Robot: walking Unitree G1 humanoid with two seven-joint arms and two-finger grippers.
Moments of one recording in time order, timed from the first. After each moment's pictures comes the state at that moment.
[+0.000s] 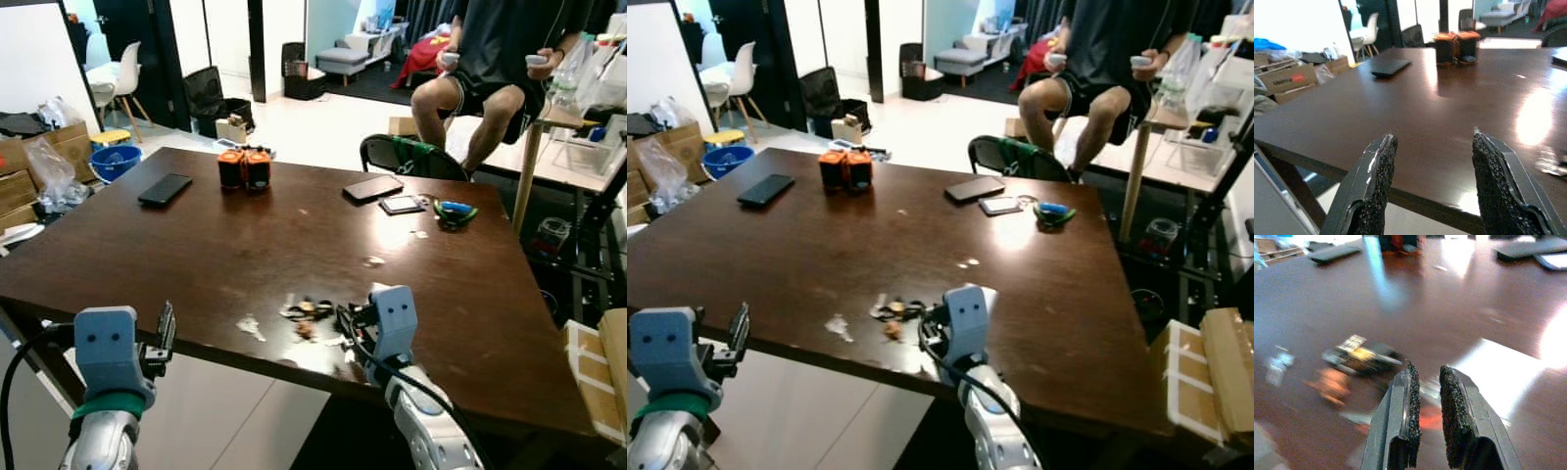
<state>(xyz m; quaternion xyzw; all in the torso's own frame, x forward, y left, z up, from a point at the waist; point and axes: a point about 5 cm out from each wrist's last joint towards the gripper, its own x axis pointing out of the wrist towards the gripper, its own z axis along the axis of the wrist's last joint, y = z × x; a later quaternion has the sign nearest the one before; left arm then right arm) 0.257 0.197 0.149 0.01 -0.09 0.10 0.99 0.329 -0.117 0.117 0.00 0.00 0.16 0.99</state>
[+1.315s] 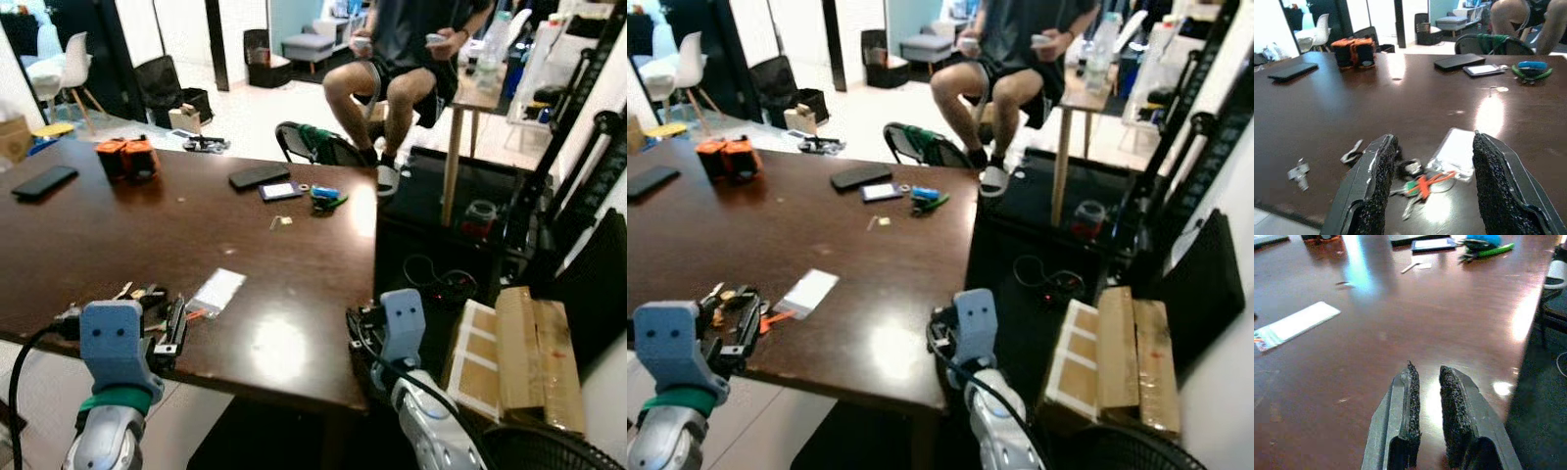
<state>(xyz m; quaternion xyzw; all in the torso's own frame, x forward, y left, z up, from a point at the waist) 0.257 0.194 0.159 0.00 -0.11 0.07 0.99 0.330 -0.119 0.119 0.01 -0.01 0.14 0.99</state>
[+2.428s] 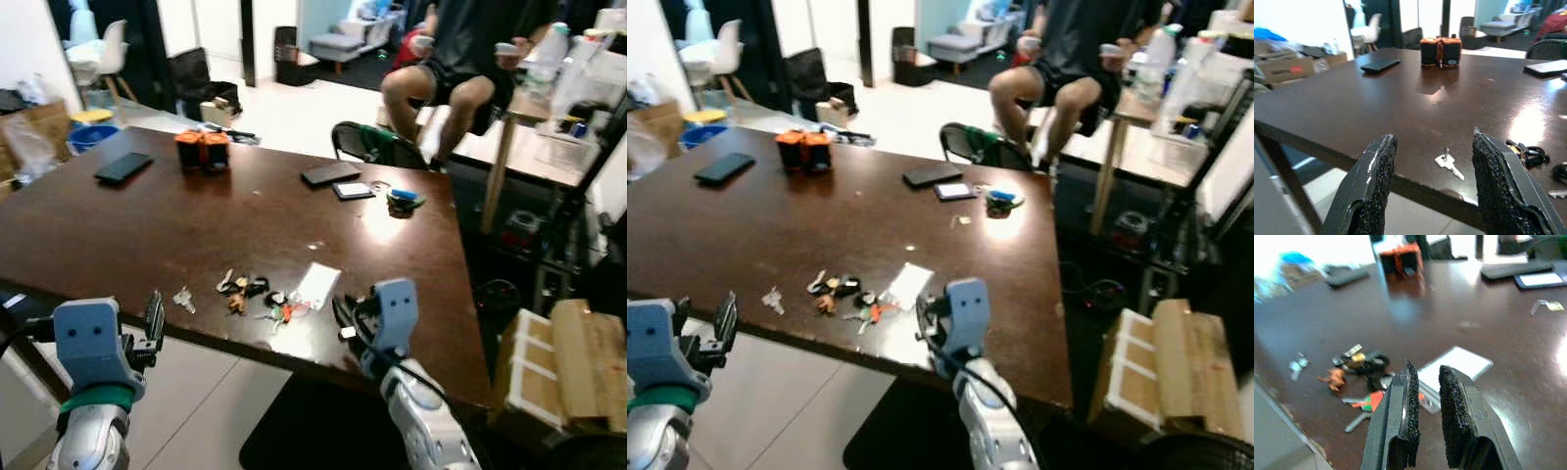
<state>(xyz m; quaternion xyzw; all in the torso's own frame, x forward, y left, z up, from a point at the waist) 0.254 0.206 0.160 -0.01 -0.11 0.11 0.99 0.333 -0.103 0.145 0.06 -0.07 0.18 0.98</state>
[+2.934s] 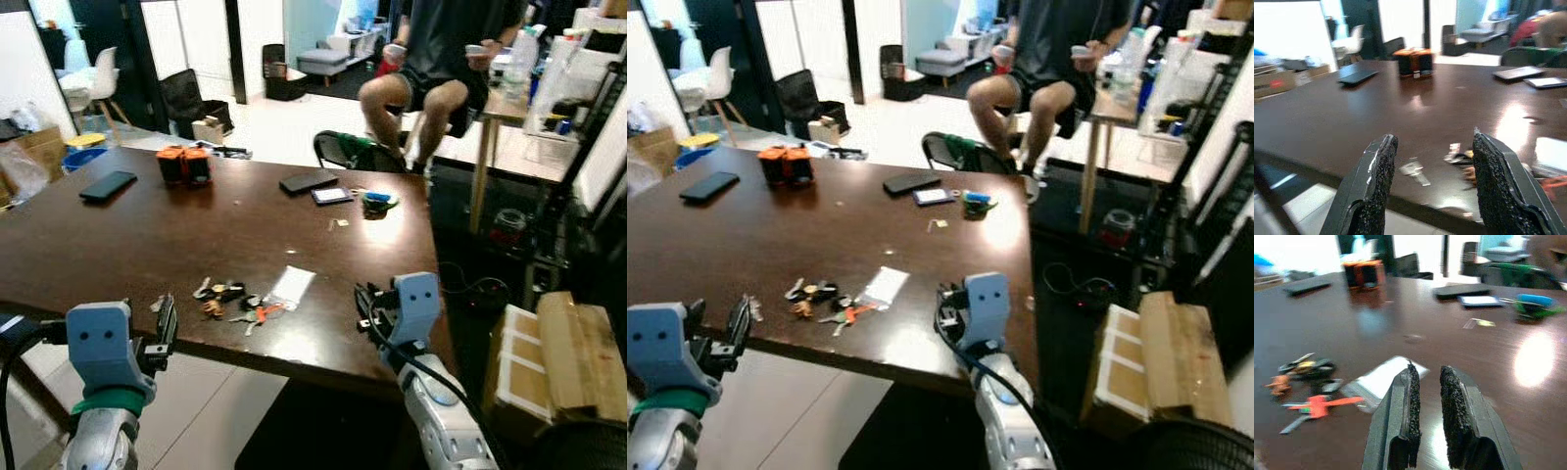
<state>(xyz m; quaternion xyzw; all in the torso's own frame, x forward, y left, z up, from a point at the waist) 0.254 0.202 0.161 0.00 -0.11 0.10 0.99 0.333 -0.118 0.145 0.00 -0.08 0.14 0.99</state>
